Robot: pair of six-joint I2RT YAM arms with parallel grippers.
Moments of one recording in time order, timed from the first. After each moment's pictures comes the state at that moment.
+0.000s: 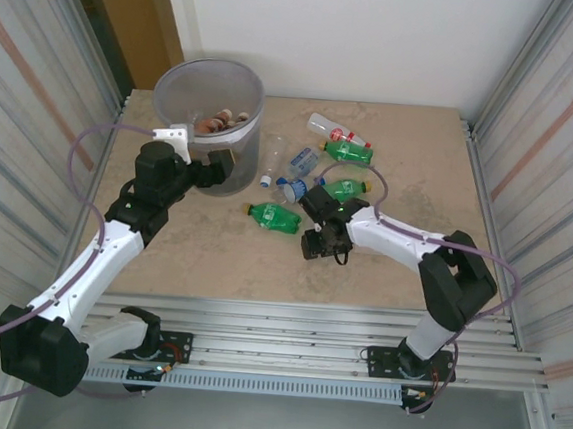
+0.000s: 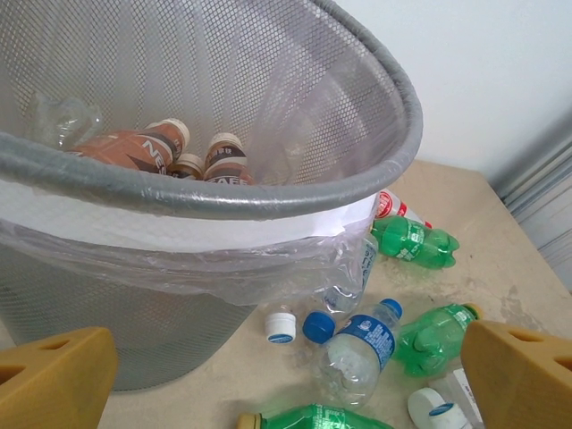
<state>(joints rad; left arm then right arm) -0.29 1.07 0.89 -0.13 0.05 -0.39 0.76 1.64 1.11 -0.77 0.09 0.44</state>
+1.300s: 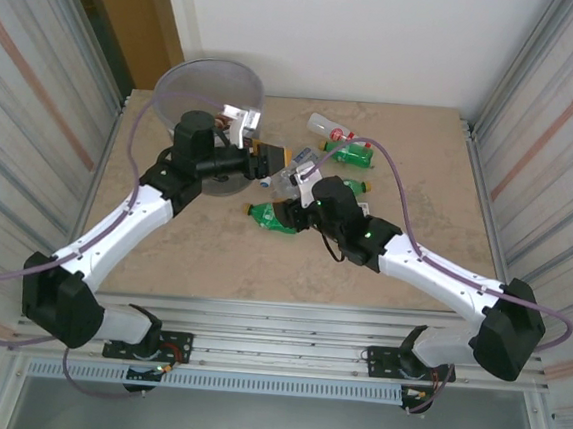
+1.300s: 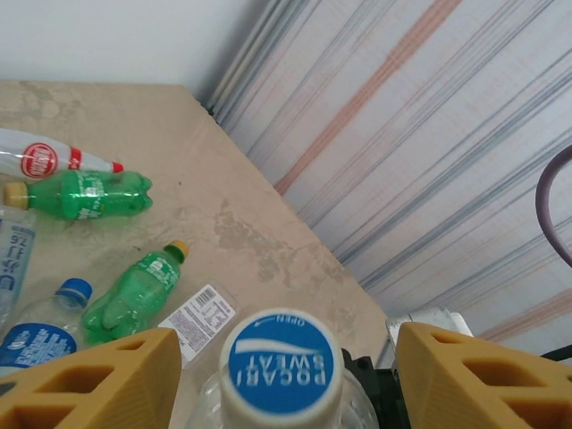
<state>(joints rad) -0.47 1.35 1.19 -0.08 0.61 -0.48 0.88 1.33 1.01 -0.14 0.14 0.18</state>
